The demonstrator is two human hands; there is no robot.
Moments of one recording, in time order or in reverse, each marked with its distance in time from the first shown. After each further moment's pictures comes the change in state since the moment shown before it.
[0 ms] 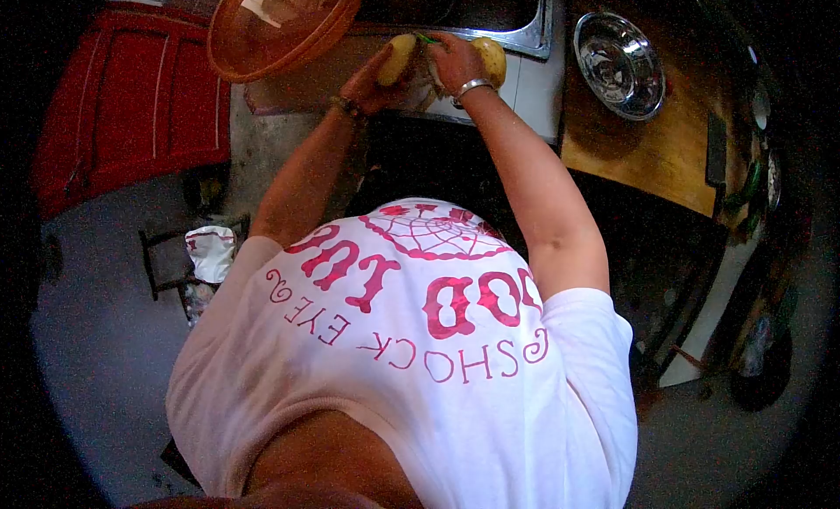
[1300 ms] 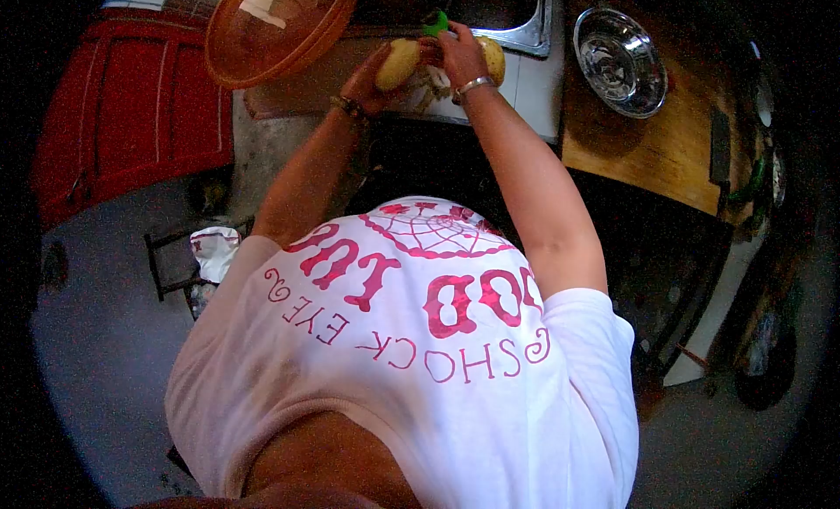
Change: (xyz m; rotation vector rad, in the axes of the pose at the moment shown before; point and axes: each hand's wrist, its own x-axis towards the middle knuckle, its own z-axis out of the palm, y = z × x) left_hand 0.012 -0.005 -0.002 0.024 0.001 0.110; right_hand 0.006 -0.008 -0.003 0.977 0.020 0.352
